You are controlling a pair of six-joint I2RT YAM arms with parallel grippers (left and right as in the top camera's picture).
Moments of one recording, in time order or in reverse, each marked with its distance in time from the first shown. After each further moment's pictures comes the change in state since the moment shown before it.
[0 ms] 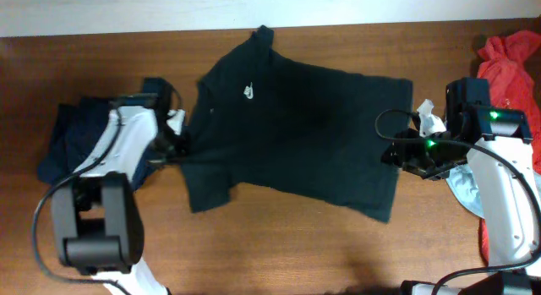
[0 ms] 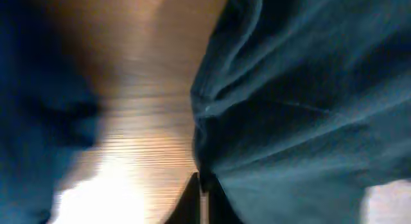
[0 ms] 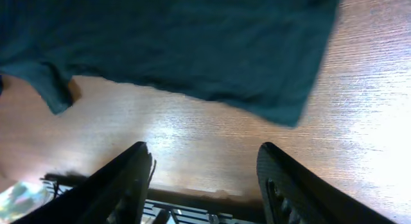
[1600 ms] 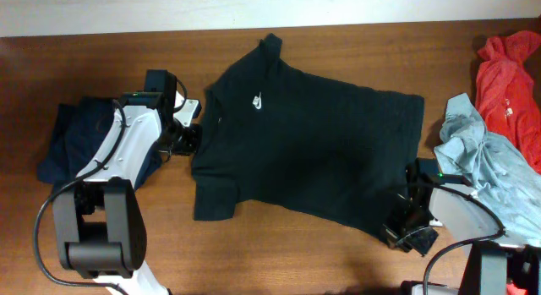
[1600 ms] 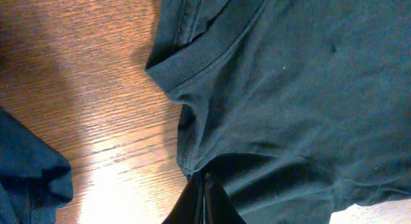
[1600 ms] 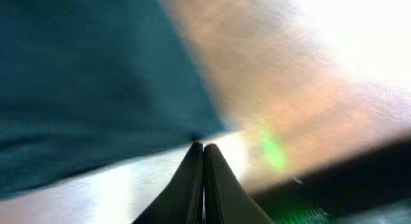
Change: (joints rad) left arm -0.043 -0.021 0.008 0.077 0.115 0.147; right arm 0.020 -0.006 -0.669 0.253 0.324 0.497
